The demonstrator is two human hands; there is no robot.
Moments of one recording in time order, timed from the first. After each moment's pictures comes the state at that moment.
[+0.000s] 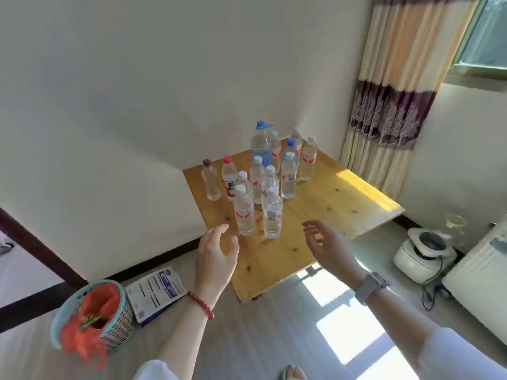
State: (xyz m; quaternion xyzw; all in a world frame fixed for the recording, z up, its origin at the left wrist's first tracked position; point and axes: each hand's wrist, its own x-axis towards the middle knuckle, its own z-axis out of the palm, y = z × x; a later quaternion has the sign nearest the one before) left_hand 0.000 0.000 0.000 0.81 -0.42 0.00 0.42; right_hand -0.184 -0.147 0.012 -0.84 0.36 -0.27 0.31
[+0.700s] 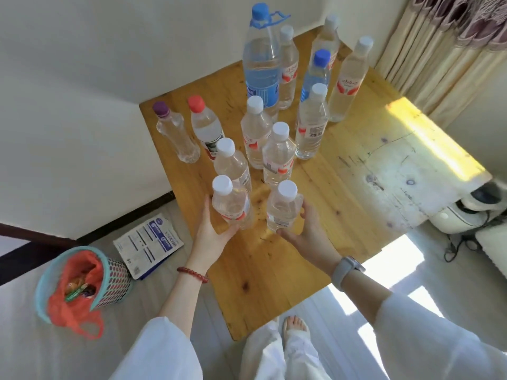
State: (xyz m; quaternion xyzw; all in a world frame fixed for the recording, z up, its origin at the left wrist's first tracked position) left_hand 0.160 -0.192 -0.153 0.81 -0.28 -0.31 0.41; right_hand -0.023 -0.317 -0.162 -0.74 0.42 -0.13 0.51
